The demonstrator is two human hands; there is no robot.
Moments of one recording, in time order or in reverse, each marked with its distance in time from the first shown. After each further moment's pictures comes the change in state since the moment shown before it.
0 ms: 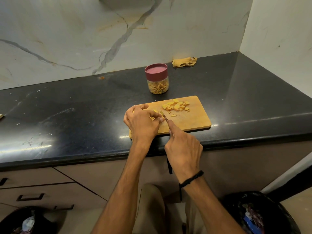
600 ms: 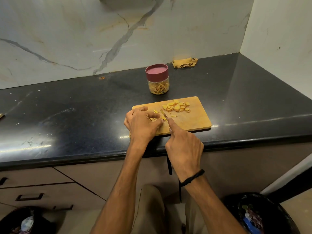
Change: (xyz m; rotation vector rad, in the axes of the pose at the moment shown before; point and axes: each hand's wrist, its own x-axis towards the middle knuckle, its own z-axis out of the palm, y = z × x) left_hand 0.000 -0.002 -0.007 -0.052 -0.100 -0.048; right_hand 0.005 0.001 0.000 -0.011 0.032 -0.028
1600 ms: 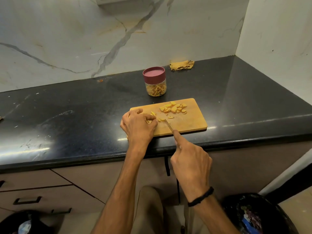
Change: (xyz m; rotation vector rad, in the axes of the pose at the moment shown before) left_hand -0.004 -0.001 0.006 0.067 0.076 -0.007; right_hand -0.031 0.017 -0.017 -0.024 -0.021 0.081
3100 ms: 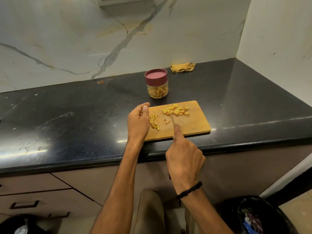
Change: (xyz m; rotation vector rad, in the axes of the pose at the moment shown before) left_hand 0.022 -0.008 0.000 -0.678 -0.039 -0.026; right_hand 0.015 -0.024 0.025 -0.013 0.081 0.058
